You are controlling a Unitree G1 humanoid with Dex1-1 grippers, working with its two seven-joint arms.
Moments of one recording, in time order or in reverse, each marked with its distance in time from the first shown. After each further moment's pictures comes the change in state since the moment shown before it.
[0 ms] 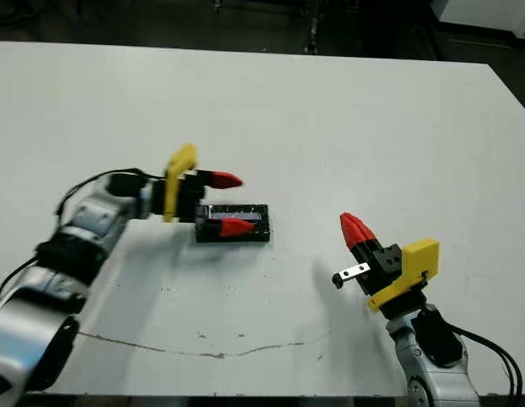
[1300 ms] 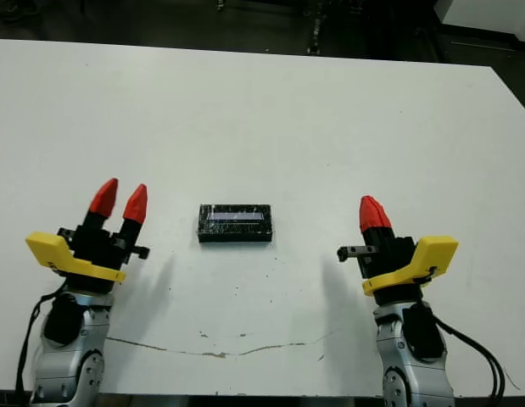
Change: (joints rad) left arm 0.790 -0.346 0.190 -0.607 0.068 -0.569 0.922; right arm -0.029 0.167 -0.024 -0.001 -0.020 -0.044 -0.207
